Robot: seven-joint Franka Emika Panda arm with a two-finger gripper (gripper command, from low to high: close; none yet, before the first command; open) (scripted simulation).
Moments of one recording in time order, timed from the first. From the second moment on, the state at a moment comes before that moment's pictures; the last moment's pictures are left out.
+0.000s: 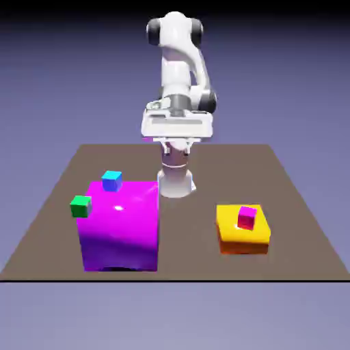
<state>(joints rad) 0.05 -0.53 -0.02 -2.78 0.03 3.03 0.71</state>
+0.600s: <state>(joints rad) -0.57 -0.13 -0.07 -2.60 0.08 2.83 1.28</state>
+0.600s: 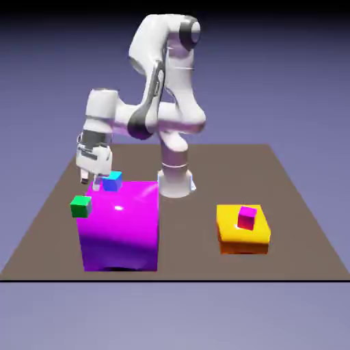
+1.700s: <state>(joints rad) -0.98 0.00 0.18 -2.61 0.02 2.78 1.47</state>
